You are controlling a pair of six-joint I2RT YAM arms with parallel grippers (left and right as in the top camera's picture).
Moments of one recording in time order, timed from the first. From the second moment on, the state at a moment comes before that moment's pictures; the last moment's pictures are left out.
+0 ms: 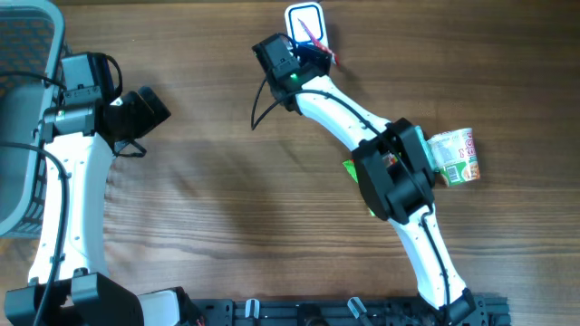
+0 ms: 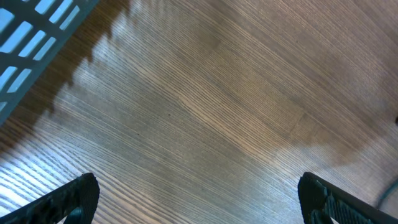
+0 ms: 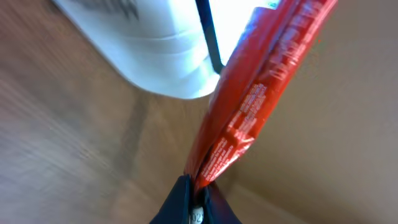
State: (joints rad) left arm 0.18 1.49 1.29 -0.92 0.01 -0.47; right arm 0.60 2.42 1.99 -0.58 0.90 -0.83
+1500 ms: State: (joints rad) left arm 0.18 1.49 1.29 -0.92 0.01 -0.47; right arm 0.42 1.79 1.53 -1.16 -0.15 0.04
